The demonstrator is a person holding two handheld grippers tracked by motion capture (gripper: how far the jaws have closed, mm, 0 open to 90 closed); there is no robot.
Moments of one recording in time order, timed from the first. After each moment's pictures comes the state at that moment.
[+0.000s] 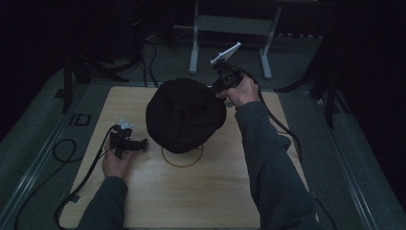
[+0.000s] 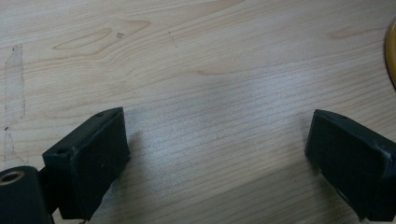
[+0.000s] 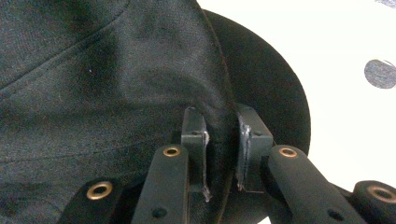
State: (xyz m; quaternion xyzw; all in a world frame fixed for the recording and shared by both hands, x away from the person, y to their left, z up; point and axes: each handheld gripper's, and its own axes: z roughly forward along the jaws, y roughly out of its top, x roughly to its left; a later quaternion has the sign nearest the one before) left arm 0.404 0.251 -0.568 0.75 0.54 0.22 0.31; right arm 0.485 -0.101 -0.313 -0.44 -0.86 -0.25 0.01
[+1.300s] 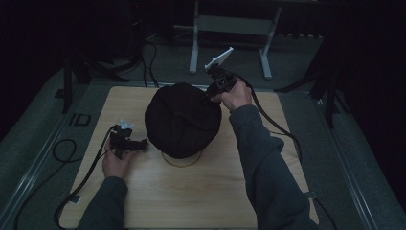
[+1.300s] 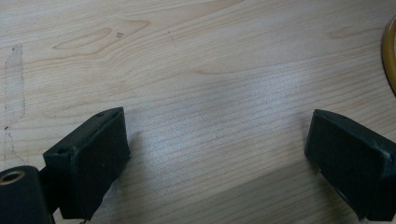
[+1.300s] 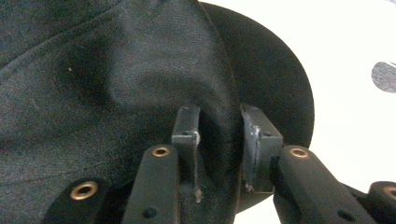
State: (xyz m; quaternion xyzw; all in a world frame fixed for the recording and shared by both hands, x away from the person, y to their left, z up) left arm 0.403 0.251 -0.568 0.75 0.54 0.22 0.31; right arm 0.489 -0.087 -0.332 -0.44 -0.87 -0.23 0.00
